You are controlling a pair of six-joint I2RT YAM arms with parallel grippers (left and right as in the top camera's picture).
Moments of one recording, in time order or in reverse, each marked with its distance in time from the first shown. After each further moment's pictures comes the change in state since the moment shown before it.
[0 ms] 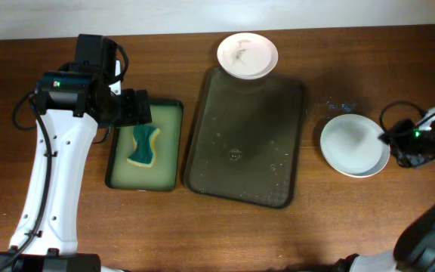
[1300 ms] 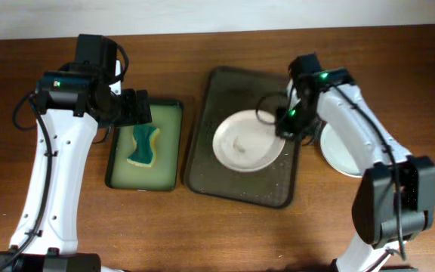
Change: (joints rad) left arm 0.000 0.002 -0.001 0.002 0.000 0.000; right arm 0.784 0.240 0.280 -0.288 0.137 0.029
